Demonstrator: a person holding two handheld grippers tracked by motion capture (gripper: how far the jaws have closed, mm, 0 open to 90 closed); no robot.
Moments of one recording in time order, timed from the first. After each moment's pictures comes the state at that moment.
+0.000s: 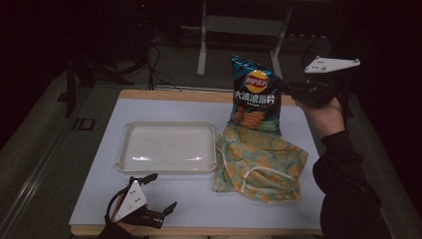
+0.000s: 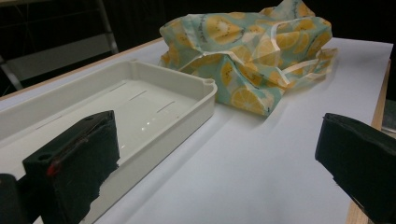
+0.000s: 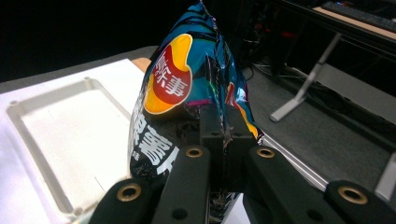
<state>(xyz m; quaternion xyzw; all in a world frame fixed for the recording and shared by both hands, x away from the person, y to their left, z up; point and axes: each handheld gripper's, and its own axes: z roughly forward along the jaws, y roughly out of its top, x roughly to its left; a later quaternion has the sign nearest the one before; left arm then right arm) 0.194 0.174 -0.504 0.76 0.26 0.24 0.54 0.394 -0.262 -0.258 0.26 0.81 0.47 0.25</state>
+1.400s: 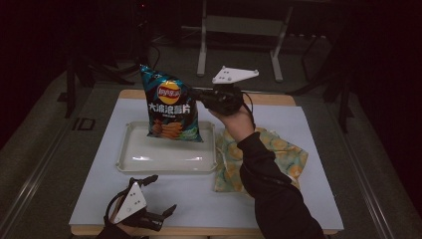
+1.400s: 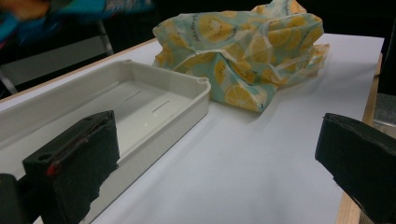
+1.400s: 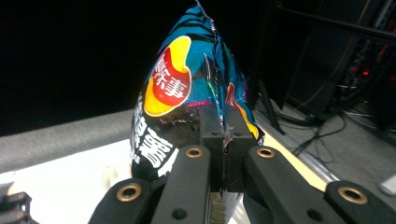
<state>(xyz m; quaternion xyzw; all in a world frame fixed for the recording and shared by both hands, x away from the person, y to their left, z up) 0.190 0.175 -0.504 0.77 0.24 0.24 0.54 0.394 -0.076 -0.306 0.17 0.79 0.57 0.14</state>
